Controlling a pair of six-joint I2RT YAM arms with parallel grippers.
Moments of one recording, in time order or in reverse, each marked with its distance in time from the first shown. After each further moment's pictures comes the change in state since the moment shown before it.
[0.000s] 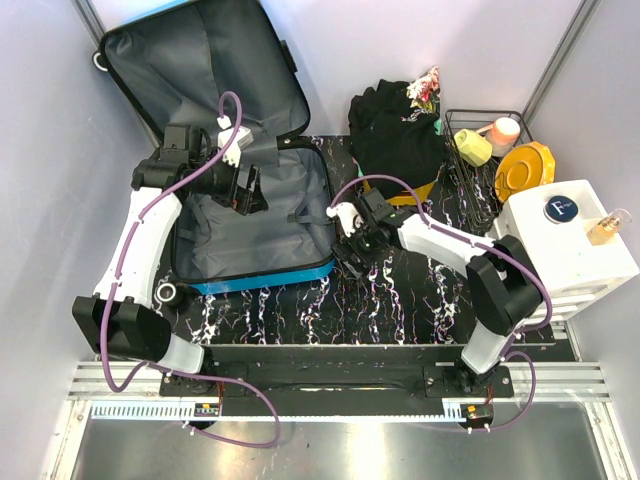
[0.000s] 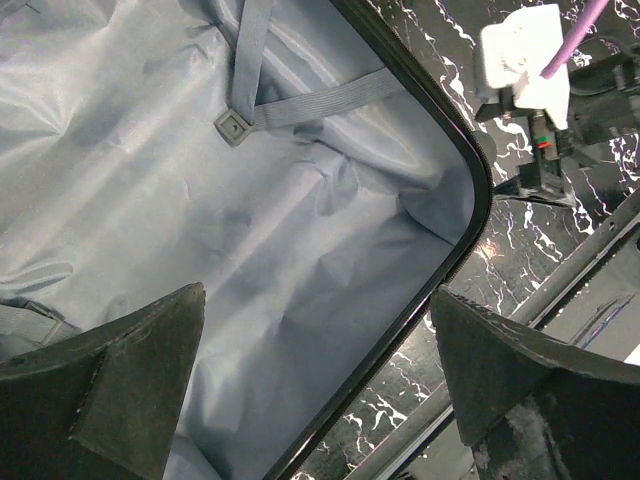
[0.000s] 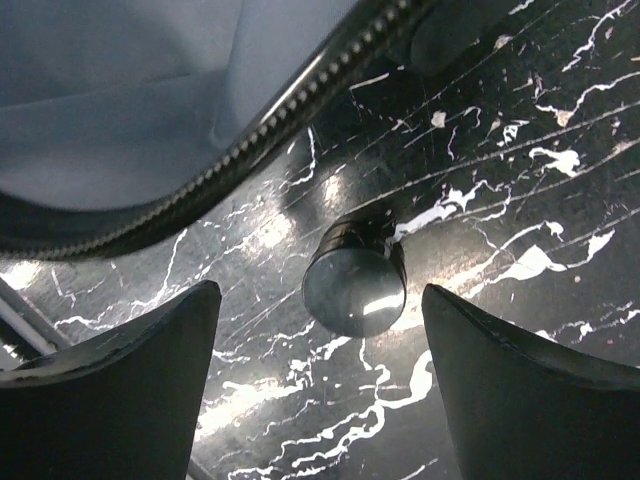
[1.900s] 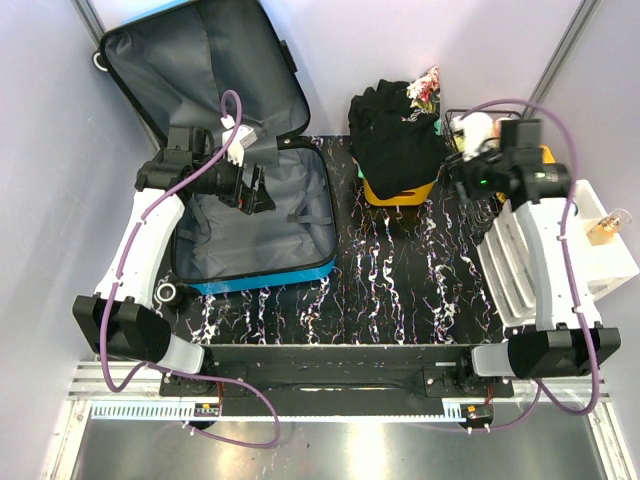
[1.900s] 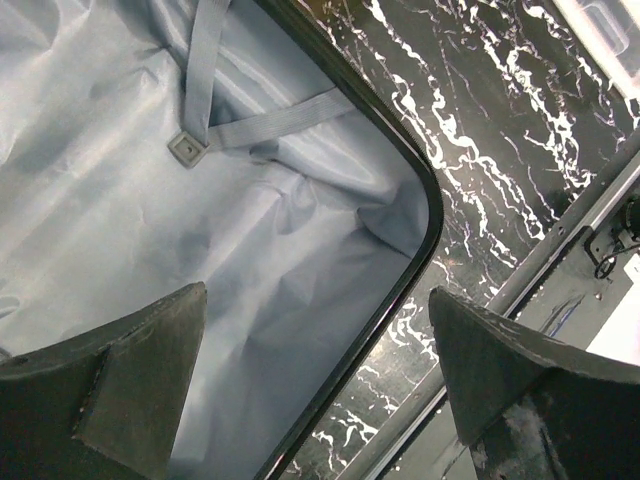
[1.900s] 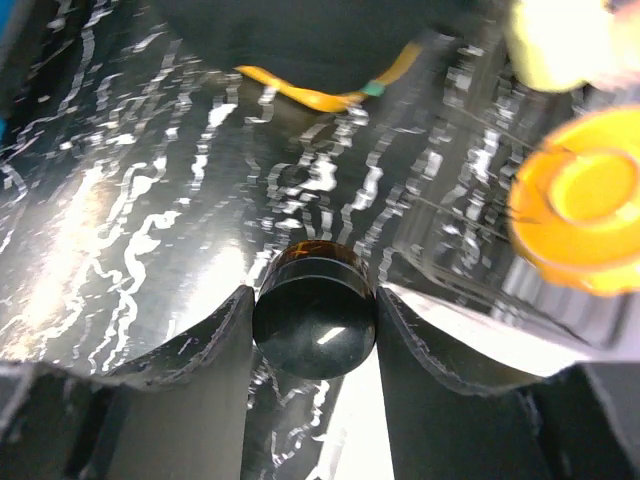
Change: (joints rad) left arm -0.019 -0.007 -0.016 0.035 0.077 -0.050; right arm -0.503 -0.343 0.384 -0.385 0.093 -0.225
